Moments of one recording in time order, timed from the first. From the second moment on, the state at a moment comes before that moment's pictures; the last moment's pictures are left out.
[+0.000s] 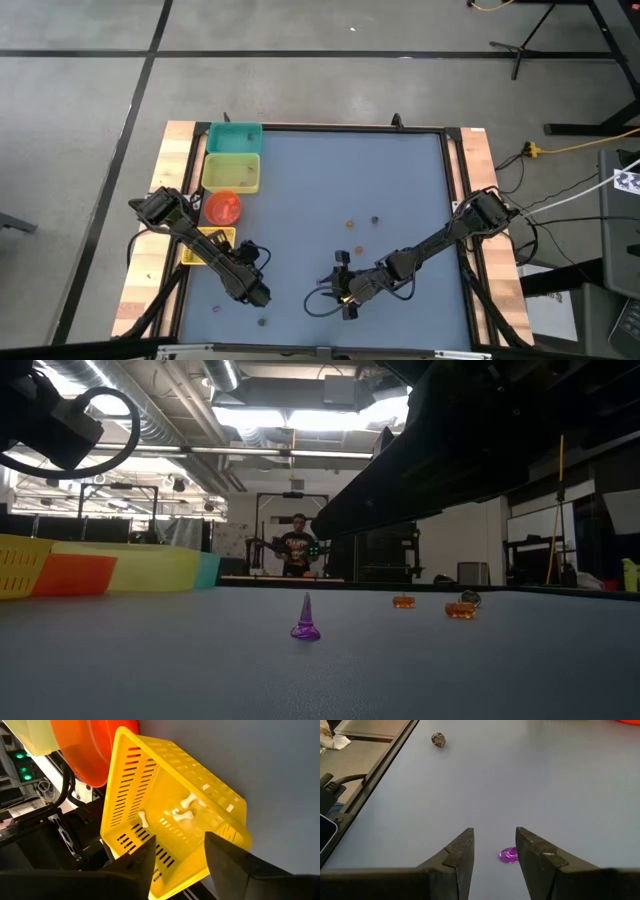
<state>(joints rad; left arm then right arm) -0.66 1.93 1.27 -1.57 -0.04 -1.28 0.54 1.95 1.04 0.31 0.30 0.23</state>
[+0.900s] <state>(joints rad) -0.66 1.93 1.27 -1.57 -0.04 -1.30 0.54 1.75 1.04 -0.10 0.29 0.18</state>
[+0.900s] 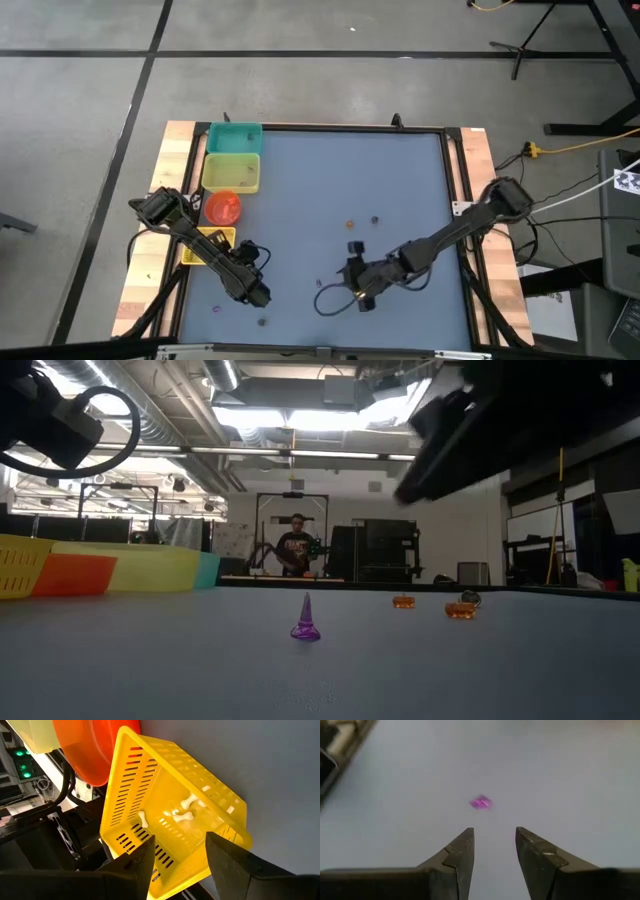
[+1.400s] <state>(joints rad) -0.66 1.68 1.27 -1.45 -0.43 -1.36 0.38 1.34 1.03 -0.71 0.44 0.18</state>
